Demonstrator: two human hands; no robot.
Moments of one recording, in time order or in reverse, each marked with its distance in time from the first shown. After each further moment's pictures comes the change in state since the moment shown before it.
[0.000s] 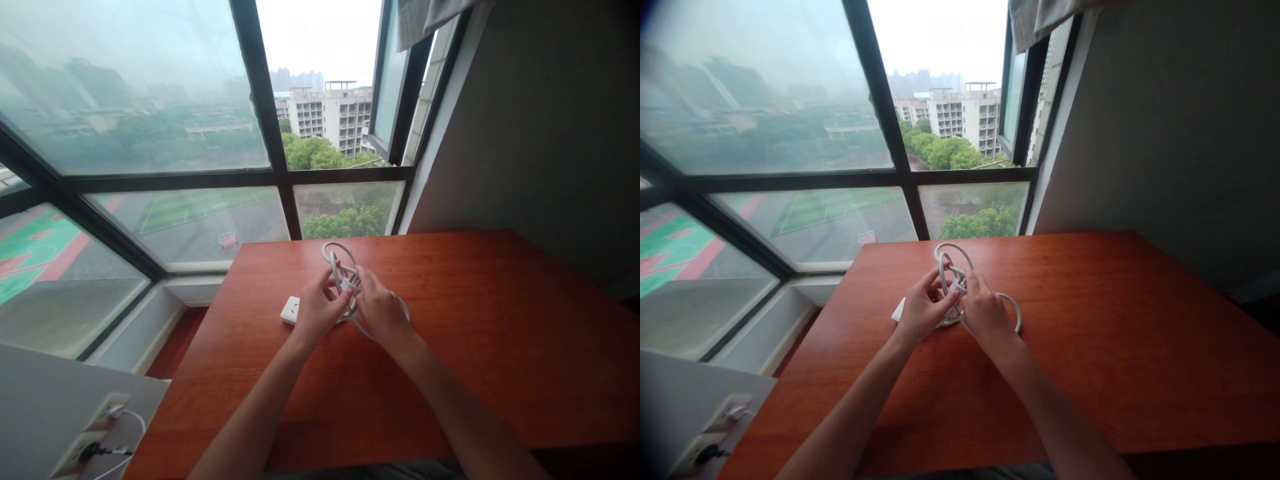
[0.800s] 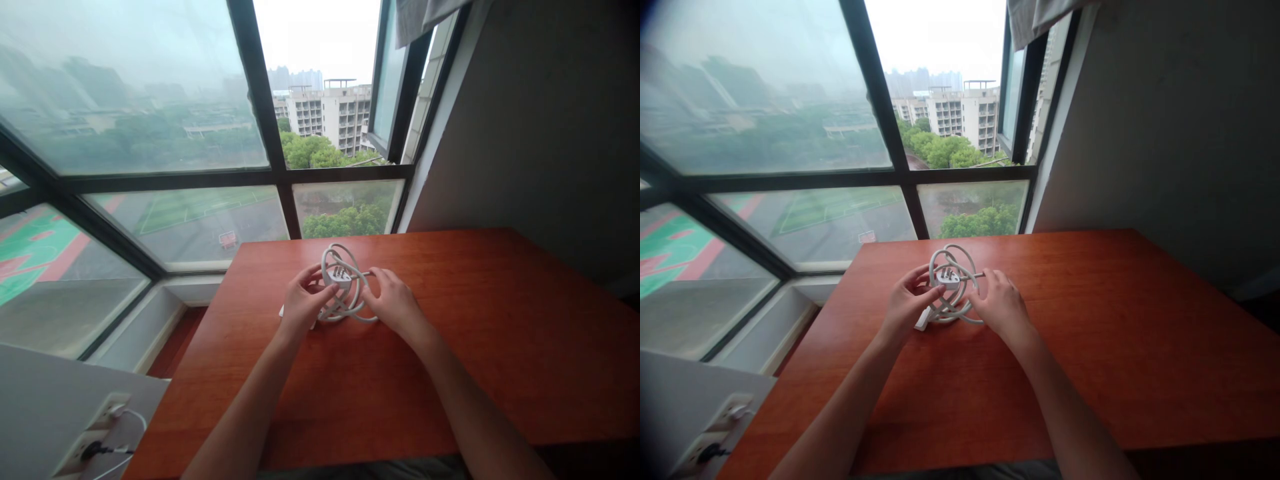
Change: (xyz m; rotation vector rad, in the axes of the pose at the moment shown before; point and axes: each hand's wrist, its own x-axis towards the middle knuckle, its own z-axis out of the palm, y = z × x) left_hand 0.002 -0.002 -0.014 -0.402 0.108 -0.138; right_hand 0.009 0.039 0.001 0.065 -0.063 0.133
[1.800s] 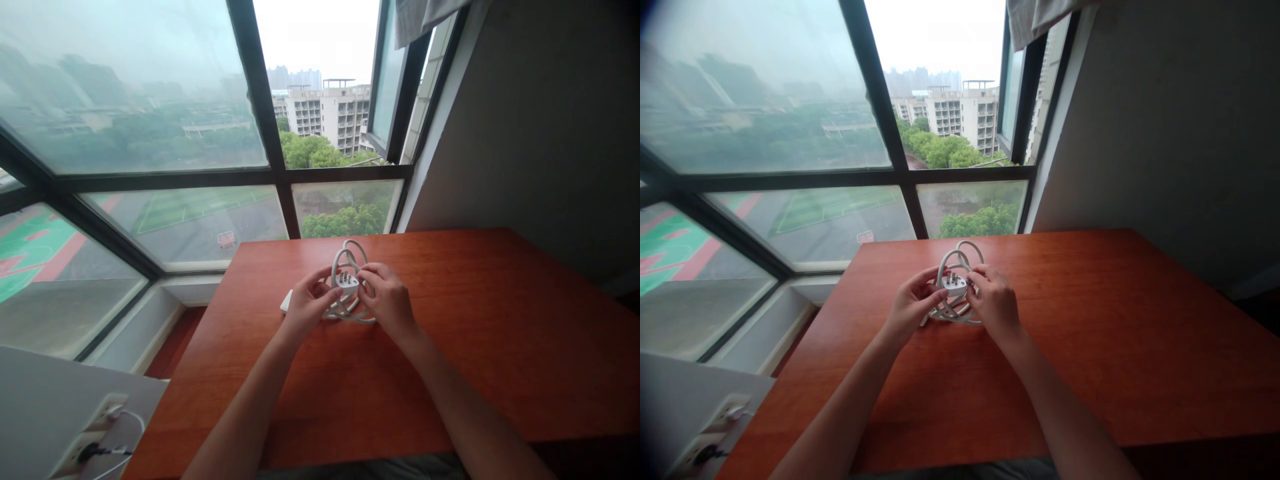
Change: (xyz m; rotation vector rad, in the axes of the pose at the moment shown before) left_hand -0.003 -0.003 -0.002 -0.001 -0.200 -0.011; right_hand -0.003 -0.012 0.000 0.160 0.238 -0.259
